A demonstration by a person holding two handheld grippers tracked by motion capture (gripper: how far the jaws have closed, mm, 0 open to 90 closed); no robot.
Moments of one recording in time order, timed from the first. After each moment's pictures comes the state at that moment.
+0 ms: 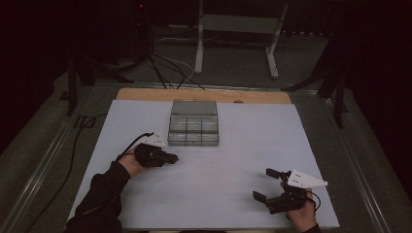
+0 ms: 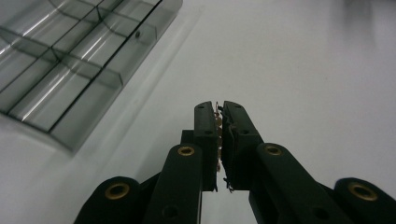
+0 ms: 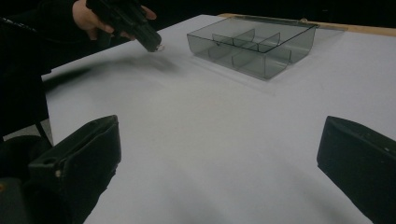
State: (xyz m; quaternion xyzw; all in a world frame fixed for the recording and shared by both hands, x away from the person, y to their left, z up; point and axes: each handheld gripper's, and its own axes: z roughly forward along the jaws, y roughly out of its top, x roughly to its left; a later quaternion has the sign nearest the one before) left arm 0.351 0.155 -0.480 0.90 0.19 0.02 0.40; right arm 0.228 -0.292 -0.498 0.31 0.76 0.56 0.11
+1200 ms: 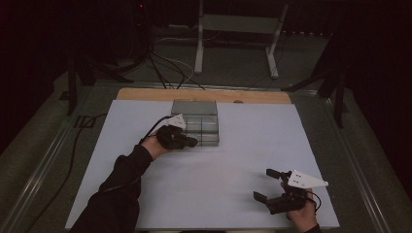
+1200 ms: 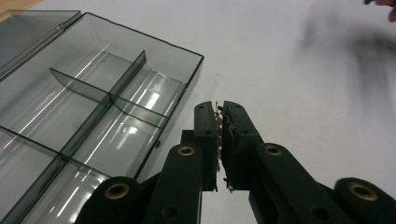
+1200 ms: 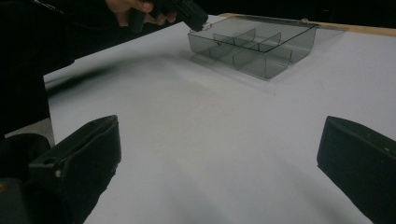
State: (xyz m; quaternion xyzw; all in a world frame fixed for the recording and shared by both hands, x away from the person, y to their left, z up) left arm 0.400 0.099 -0.464 0.89 0.20 0.01 0.42; right arm 0.227 -0.294 -0.498 0.31 0.76 0.56 0.11
